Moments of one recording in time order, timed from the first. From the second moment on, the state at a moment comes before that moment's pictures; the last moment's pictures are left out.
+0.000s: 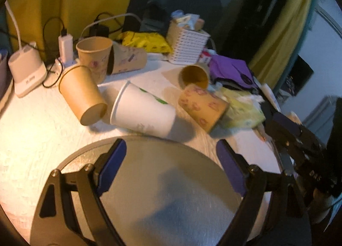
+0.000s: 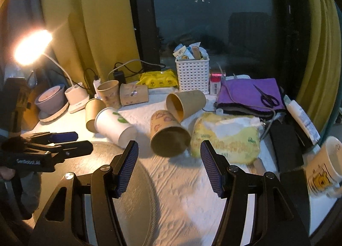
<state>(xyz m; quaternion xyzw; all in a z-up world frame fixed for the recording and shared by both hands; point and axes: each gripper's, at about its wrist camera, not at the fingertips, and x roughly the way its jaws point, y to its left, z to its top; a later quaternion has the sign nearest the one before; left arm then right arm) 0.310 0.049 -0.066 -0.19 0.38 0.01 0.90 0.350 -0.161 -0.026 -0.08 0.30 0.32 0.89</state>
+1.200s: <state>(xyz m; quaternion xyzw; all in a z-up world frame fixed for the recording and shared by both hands) 0.436 0.080 -0.124 -0.30 0.43 0.08 0.85 0.432 -0.131 -0.035 -0.07 0.29 0.37 0.88</state>
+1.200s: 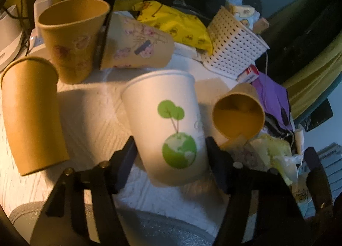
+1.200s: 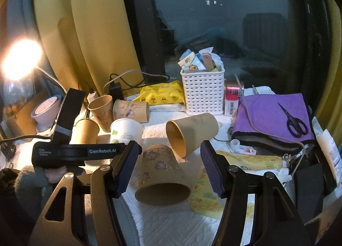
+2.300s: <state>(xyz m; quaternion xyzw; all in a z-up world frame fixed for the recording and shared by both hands) 0.291 0.026 -0.048 -0.11 0.32 -0.01 0.94 0.348 -0.145 0.007 -0.07 0.28 0.38 0.88</state>
